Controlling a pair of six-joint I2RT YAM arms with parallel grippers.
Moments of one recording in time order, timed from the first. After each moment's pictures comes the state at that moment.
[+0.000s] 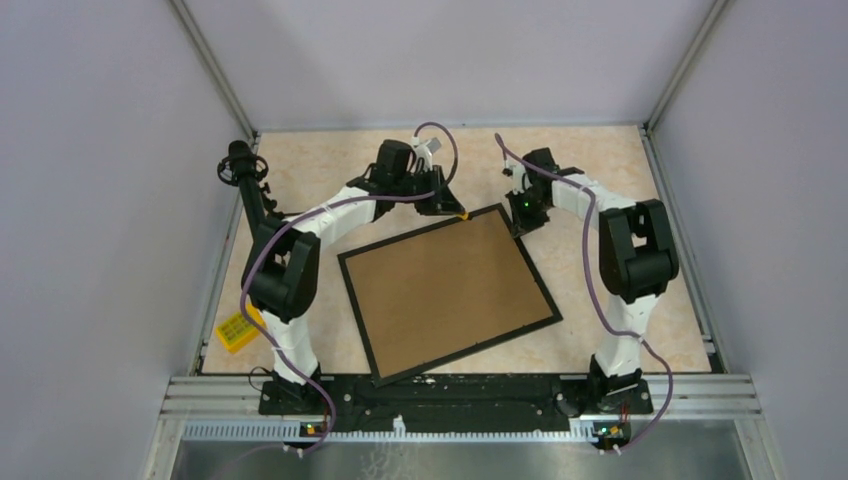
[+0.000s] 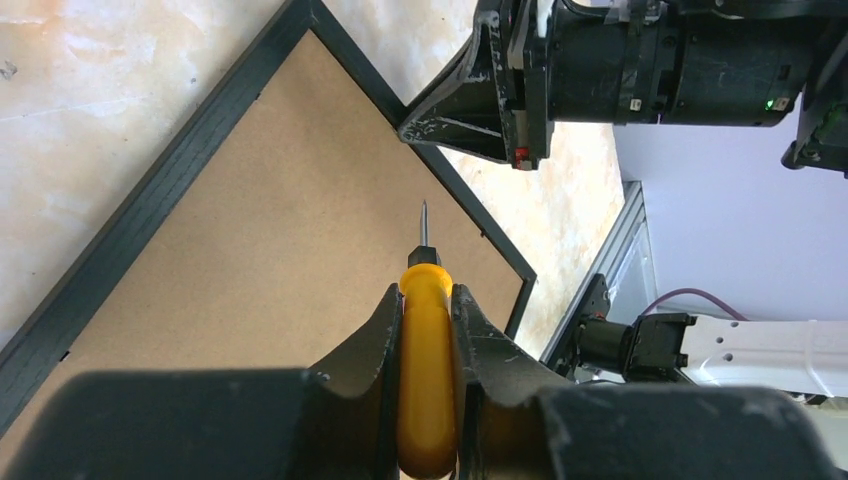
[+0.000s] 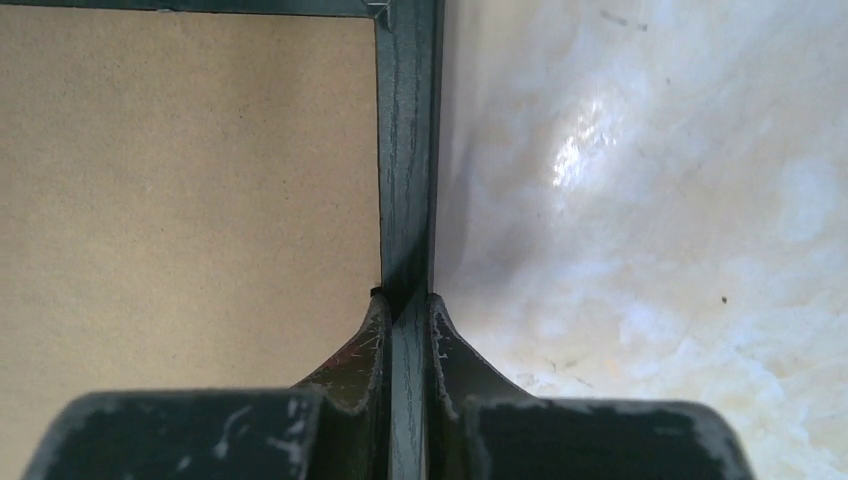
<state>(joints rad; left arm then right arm) -0.47 1.88 1.37 -0.10 0.67 -0.59 0.28 1.93 1.34 -0.60 -0.17 -0.07</state>
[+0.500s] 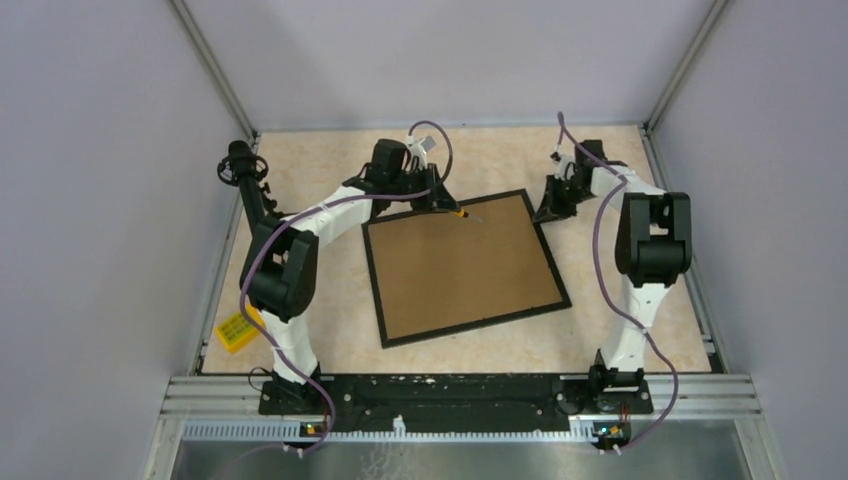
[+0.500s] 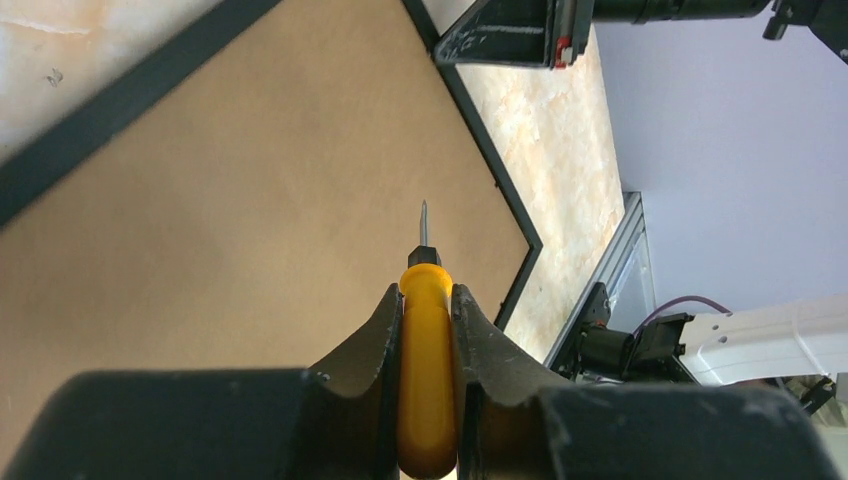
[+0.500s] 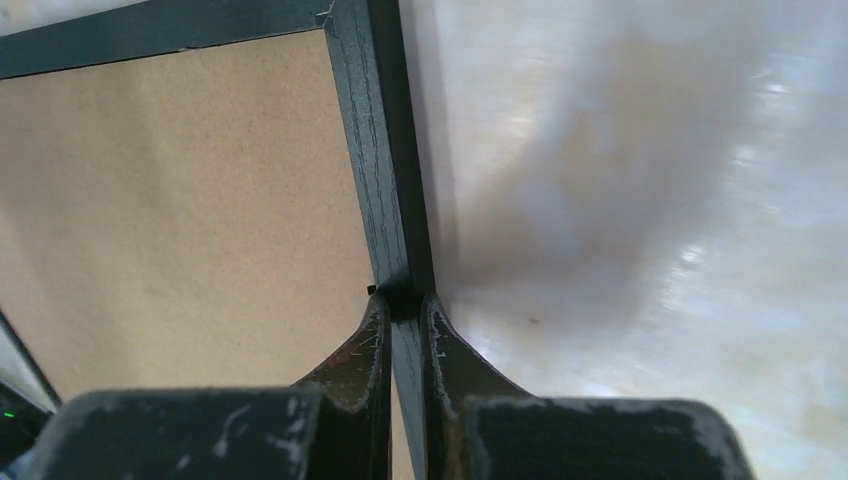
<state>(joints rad) -0.44 1.88 1.36 -0.08 0.68 -0.60 0.04 2.06 1.46 -0.60 -0.42 0.06</state>
